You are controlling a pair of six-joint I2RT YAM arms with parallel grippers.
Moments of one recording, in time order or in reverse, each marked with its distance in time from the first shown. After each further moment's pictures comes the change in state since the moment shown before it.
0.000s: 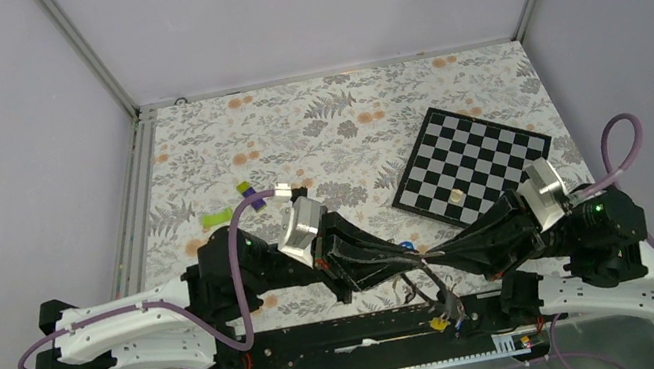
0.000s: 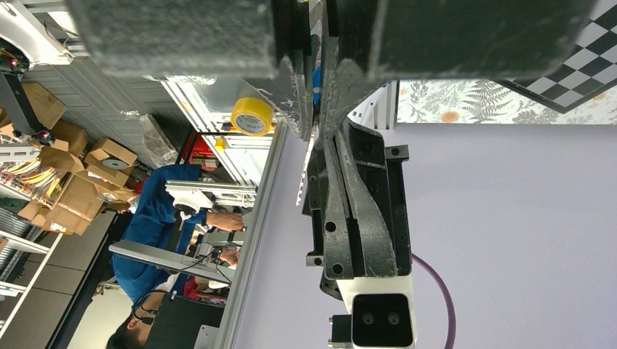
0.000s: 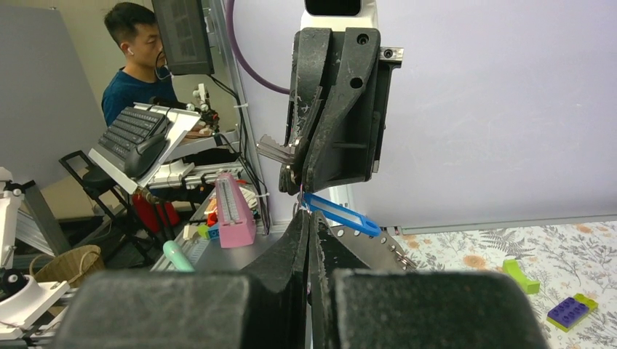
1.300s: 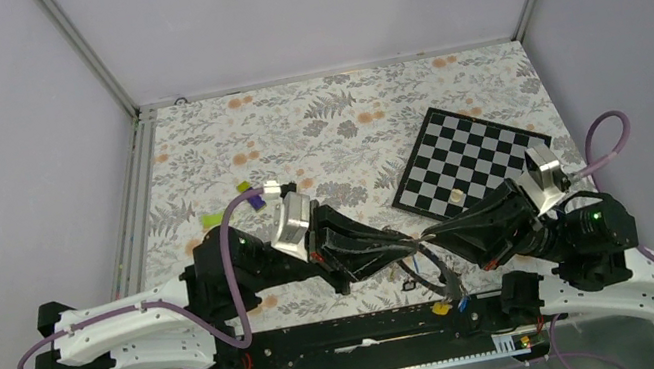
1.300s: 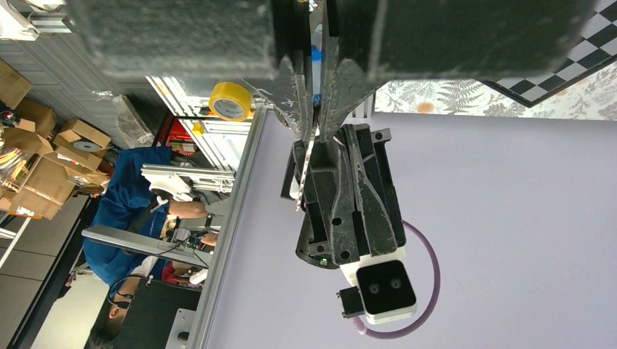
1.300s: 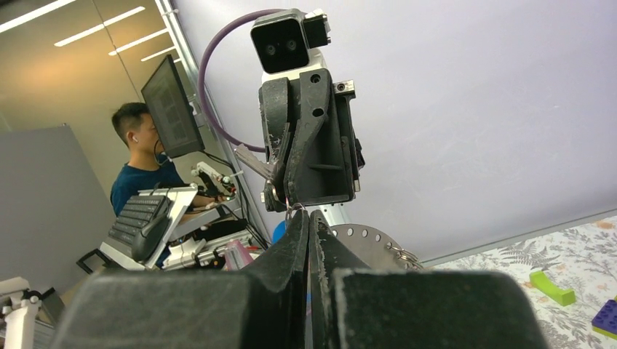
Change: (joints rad) left arm 0.015 -0.011 -0.019 0.035 -0.041 0.024; right arm 0.003 -0.032 -0.111 0.191 0.198 0.169
